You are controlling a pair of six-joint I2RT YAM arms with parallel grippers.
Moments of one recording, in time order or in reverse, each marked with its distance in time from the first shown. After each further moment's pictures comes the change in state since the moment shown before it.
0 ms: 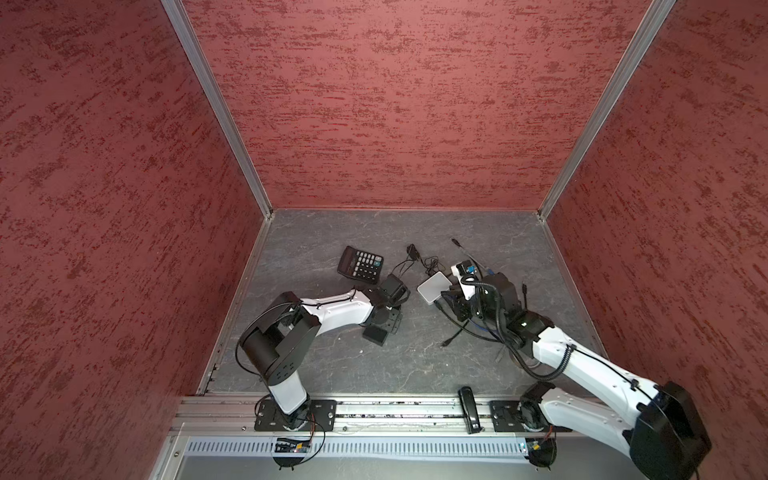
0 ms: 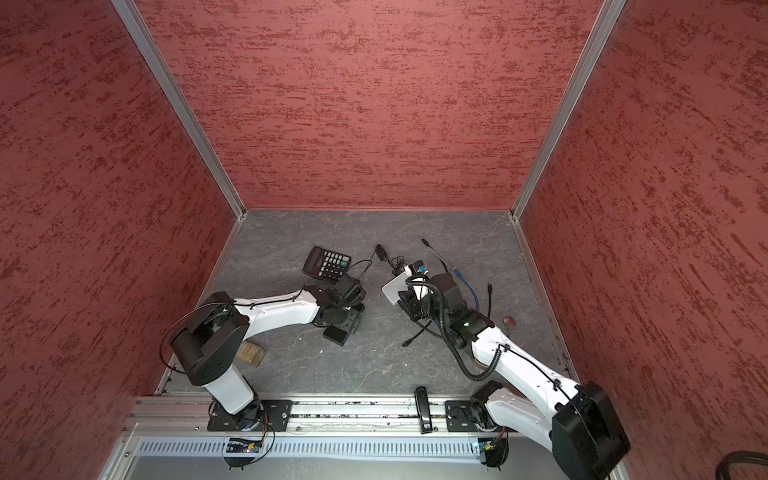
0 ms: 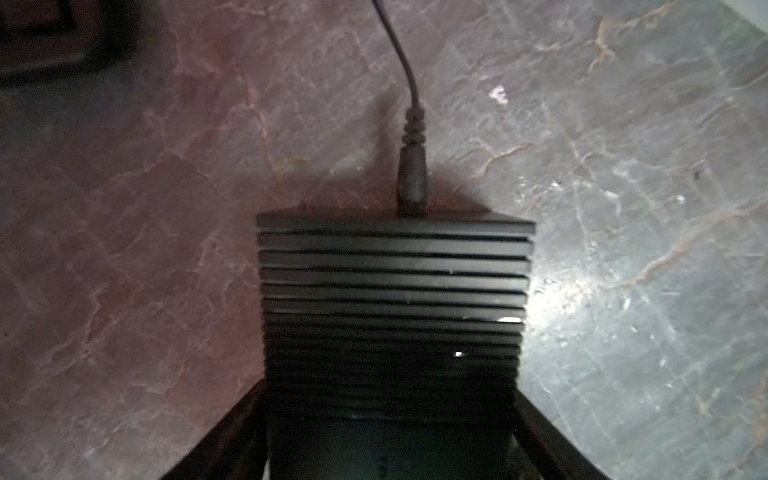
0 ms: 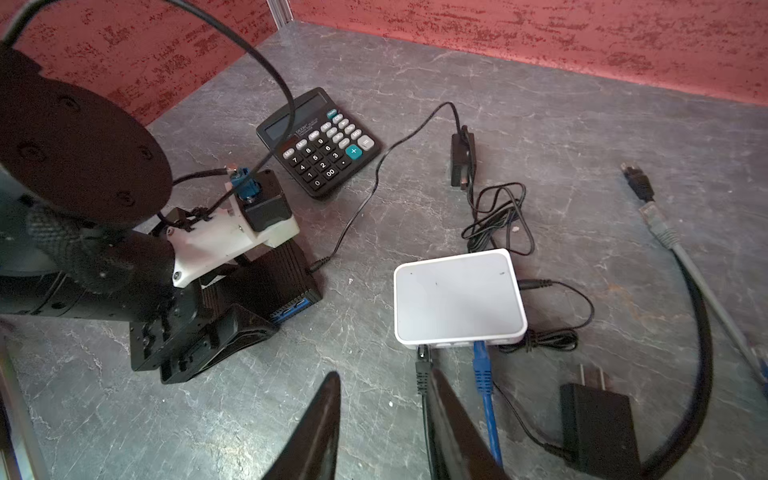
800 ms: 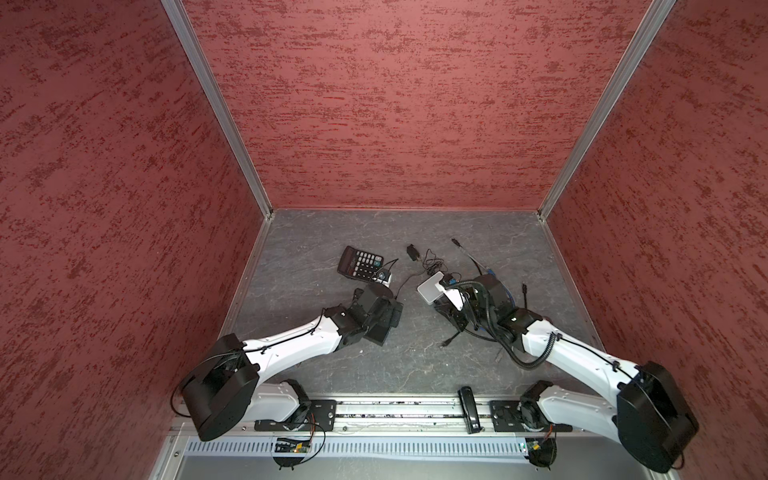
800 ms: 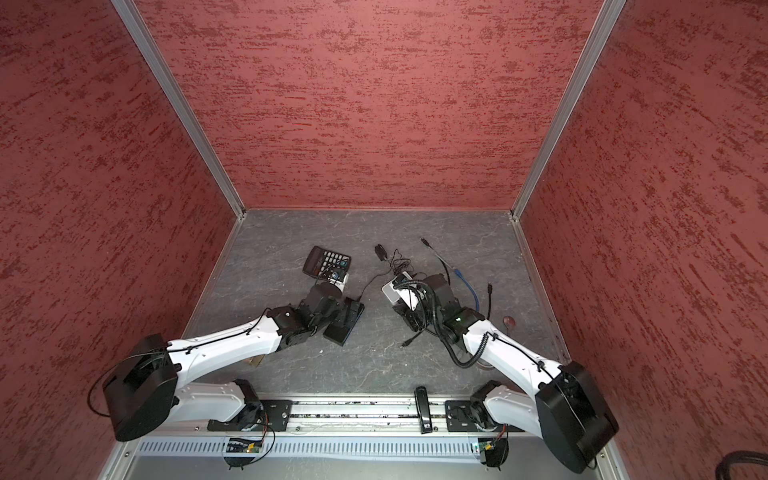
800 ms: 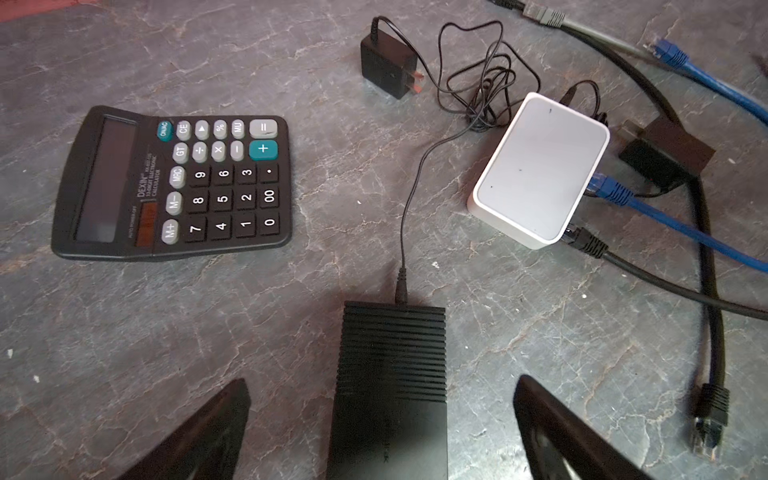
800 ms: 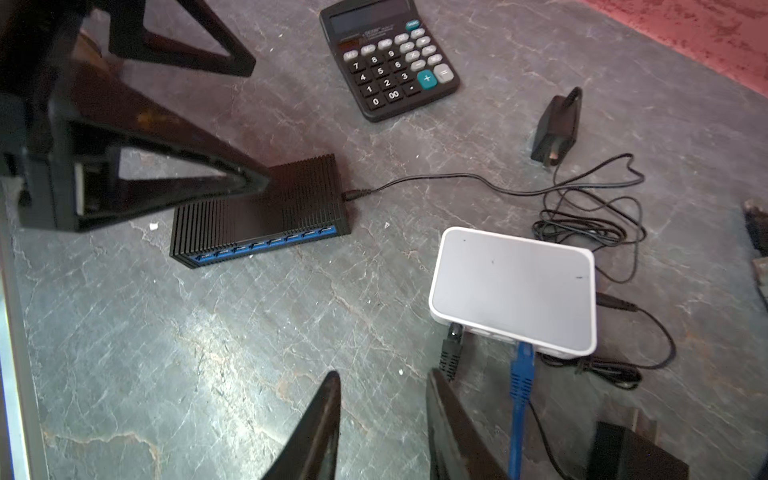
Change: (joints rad) left arm -0.060 -0.412 -0.279 0.385 -0.175 -0.006; right arm -0.001 0.126 -0.001 -0.039 -0.156 -0.323
